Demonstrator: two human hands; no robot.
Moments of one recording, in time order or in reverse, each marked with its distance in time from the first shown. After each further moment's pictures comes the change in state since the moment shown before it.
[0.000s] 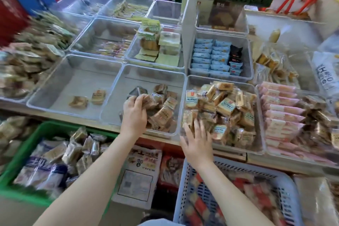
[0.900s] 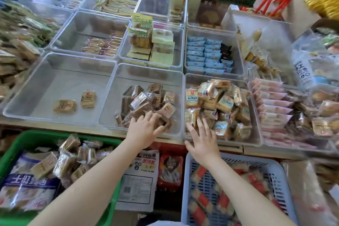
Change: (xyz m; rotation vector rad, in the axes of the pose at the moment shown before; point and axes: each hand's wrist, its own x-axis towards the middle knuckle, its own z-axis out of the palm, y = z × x) left_hand -0.004 -0.027 0.014 0.508 -0.563 0.256; right_hand 0.002 -0.004 0.003 -0.199 -0.075 0.049
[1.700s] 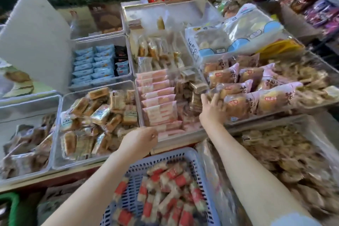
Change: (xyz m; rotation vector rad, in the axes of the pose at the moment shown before) left_hand 0.059 0.423 -0.002 -0.021 -0.120 0.299; right_hand -0.033 0.447 -0.040 0.029 0.283 0.646
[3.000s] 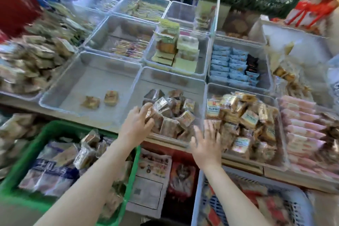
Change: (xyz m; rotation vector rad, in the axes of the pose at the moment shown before) left_hand -0.226 -0.444 -0.020 -0.396 0.524 -0.449; right_hand -0.260 -0.430 0.026 0.115 -0.167 -0.593
